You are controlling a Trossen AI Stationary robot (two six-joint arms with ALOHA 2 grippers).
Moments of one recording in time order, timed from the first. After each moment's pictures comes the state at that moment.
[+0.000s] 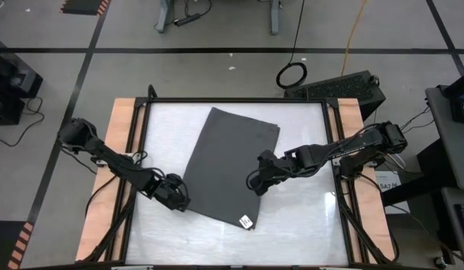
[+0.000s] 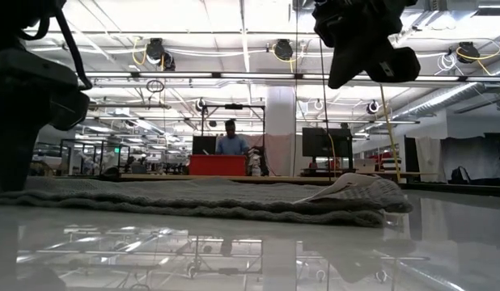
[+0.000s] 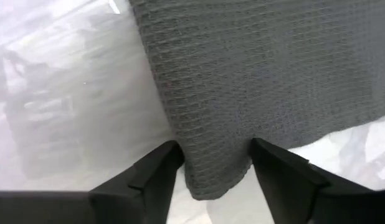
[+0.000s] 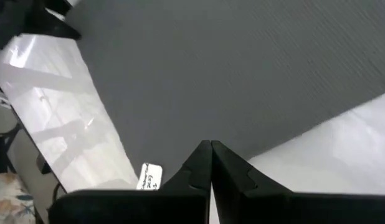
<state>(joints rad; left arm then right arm) -0.54 1.36 0.56 -0.41 -0.03 -1.64 0.22 1.51 1.17 -0.67 0.09 1.15</state>
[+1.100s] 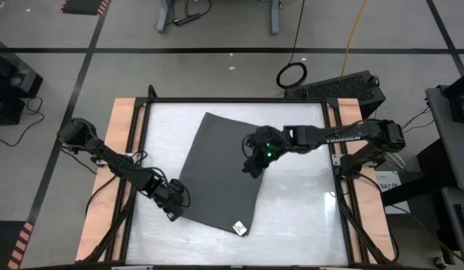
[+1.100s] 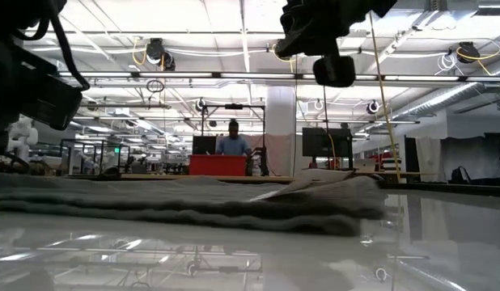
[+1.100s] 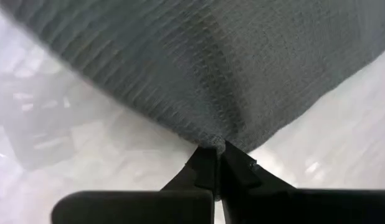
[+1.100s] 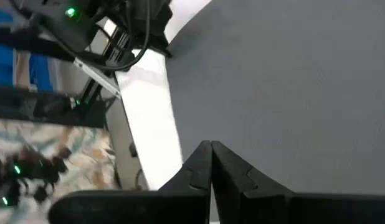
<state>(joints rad) -0.54 1.35 0.56 -0.44 0.17 -1.27 -0.05 1.51 1.17 -0.39 -0.34 0.84</state>
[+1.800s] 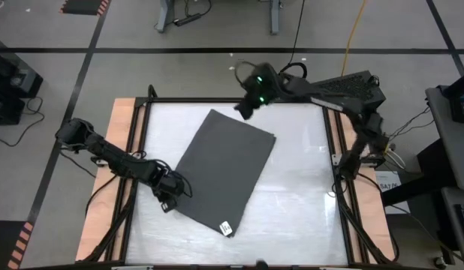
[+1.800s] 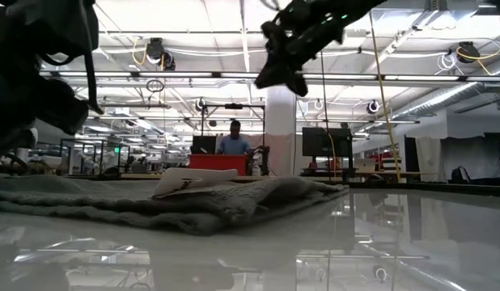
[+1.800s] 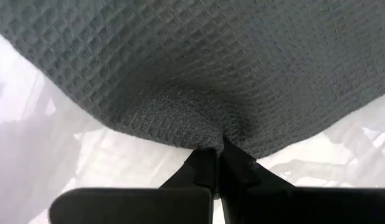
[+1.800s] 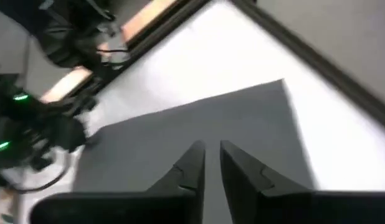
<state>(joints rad) -0.37 1.35 0.56 -0.70 0.18 -0.93 -0.53 1.79 1.62 -0.55 -0.37 0.29</state>
